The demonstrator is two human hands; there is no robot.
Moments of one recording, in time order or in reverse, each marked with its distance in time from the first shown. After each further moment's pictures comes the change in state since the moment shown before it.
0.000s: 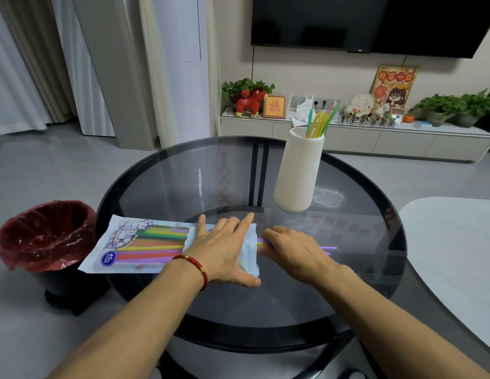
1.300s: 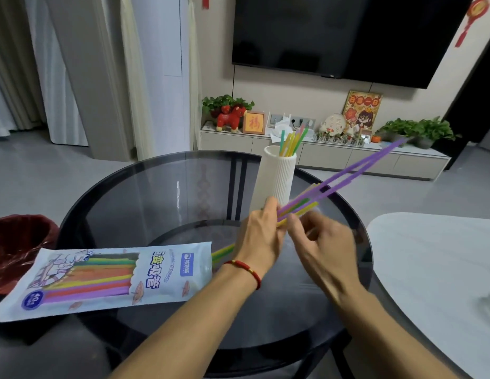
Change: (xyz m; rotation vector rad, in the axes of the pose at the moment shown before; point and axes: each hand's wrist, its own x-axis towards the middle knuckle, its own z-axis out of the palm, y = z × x) left_hand 0.059 0.109 -0.035 -0.693 0.605 0.062; right_hand -0.056 0.005 -0.071 0.435 0.778 0.244
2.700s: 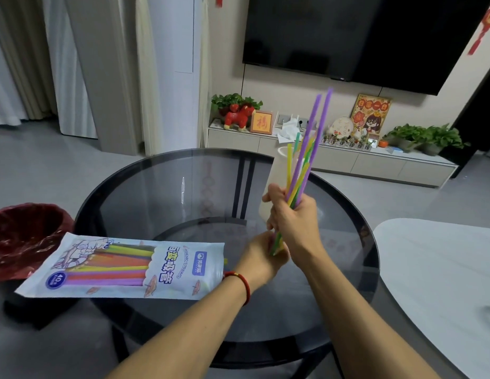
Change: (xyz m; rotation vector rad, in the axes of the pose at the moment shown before) left_hand -0.032 -0.039 0.011 -0.307 -0.202 -0.343; right_hand 0.036 -0.020 0.063 0.737 -0.094 0.246
